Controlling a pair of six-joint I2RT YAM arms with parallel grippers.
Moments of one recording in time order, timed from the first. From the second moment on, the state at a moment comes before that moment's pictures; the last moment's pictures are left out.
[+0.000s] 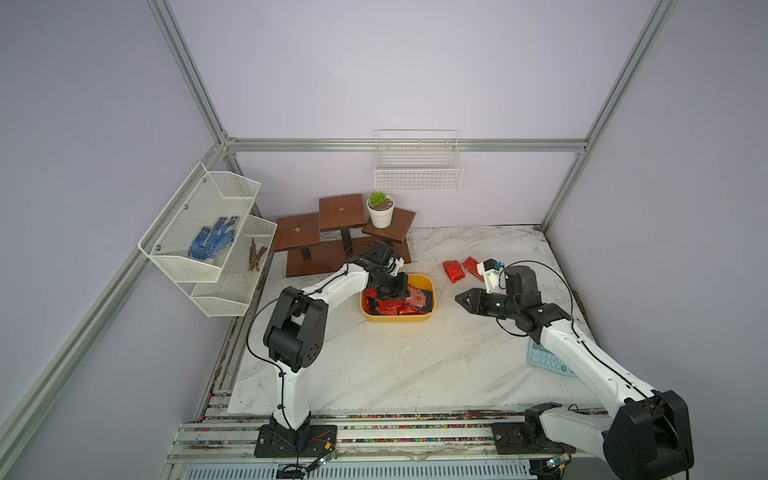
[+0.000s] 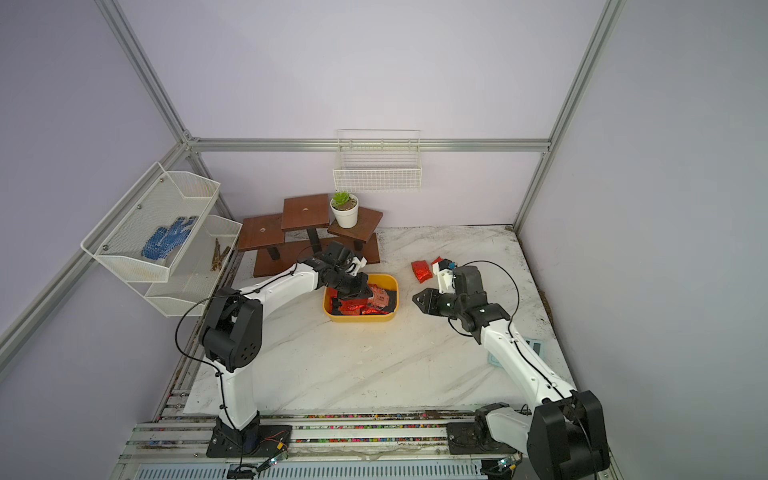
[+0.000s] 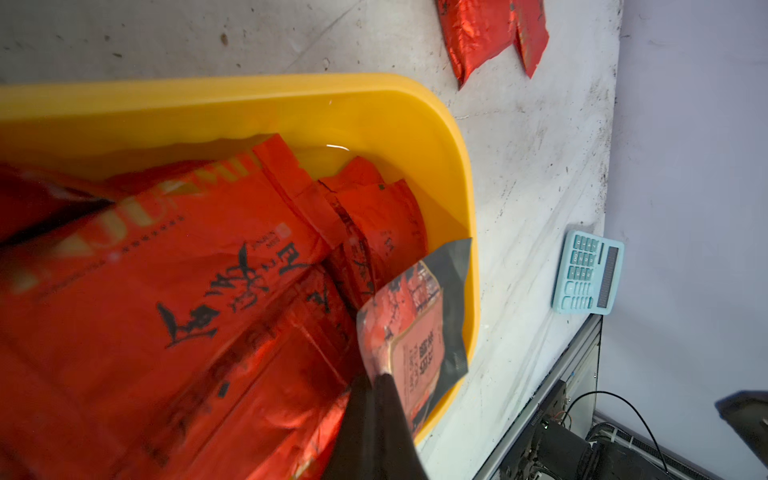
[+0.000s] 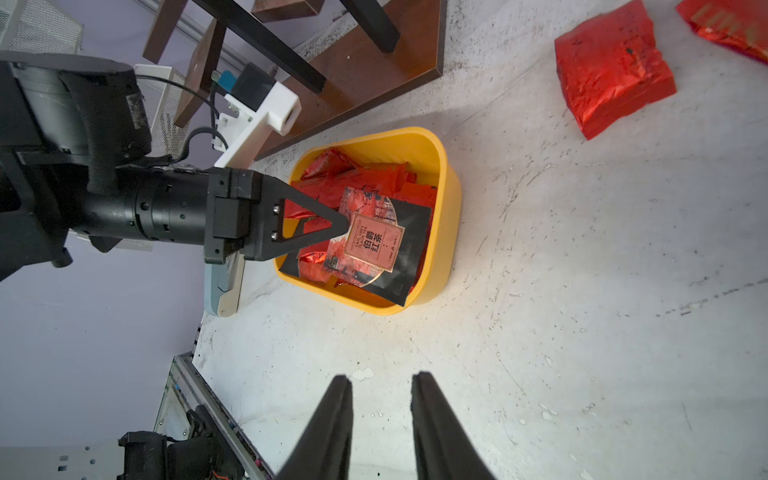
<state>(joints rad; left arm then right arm) -0.48 1.95 1.52 -0.60 0.48 -0.50 0.23 1.18 0.85 -0.32 -0.51 0.47</state>
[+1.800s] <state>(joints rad) -0.69 2.61 2.45 -0.78 0.53 -0.39 0.19 0.82 1.01 -0.60 -0.31 0.49</state>
